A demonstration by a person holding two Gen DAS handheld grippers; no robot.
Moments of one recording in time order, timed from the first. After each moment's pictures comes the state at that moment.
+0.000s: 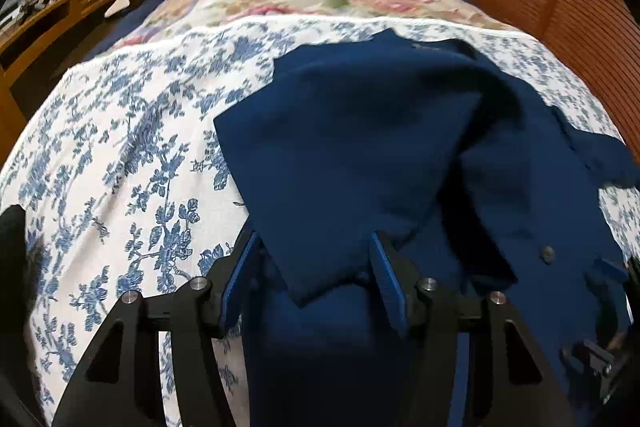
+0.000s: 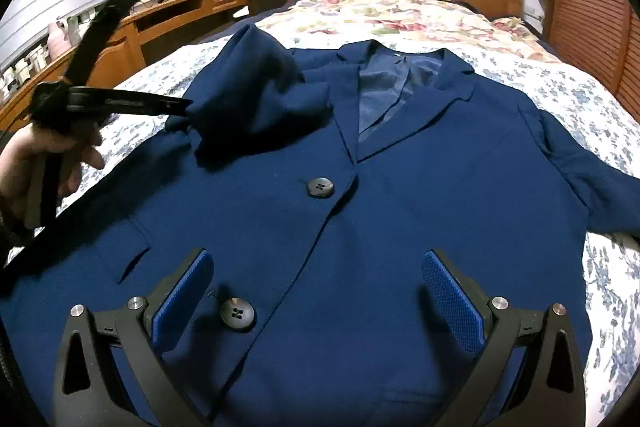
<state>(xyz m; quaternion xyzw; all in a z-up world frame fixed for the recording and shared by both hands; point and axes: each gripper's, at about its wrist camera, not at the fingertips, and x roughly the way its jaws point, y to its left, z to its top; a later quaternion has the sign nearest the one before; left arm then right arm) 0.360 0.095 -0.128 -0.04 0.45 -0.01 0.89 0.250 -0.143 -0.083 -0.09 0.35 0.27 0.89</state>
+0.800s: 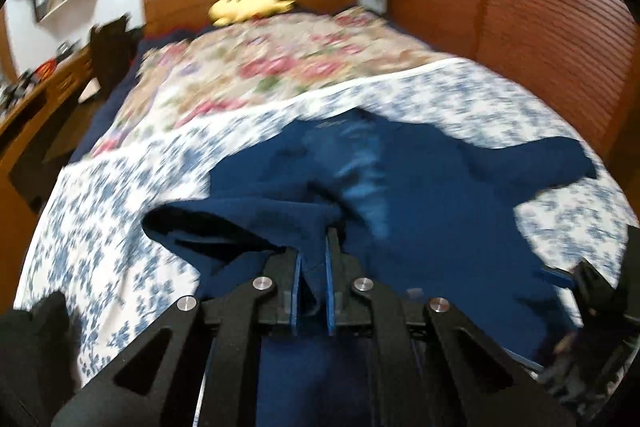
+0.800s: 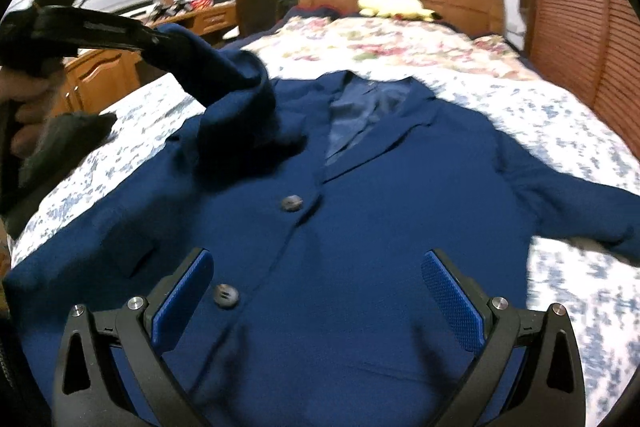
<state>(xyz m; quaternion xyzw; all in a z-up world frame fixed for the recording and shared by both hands) 0.310 -0.023 0.010 0.04 0.37 -0.08 0.92 0.215 -0.194 -0.044 -0.08 0.31 0.24 0.92</state>
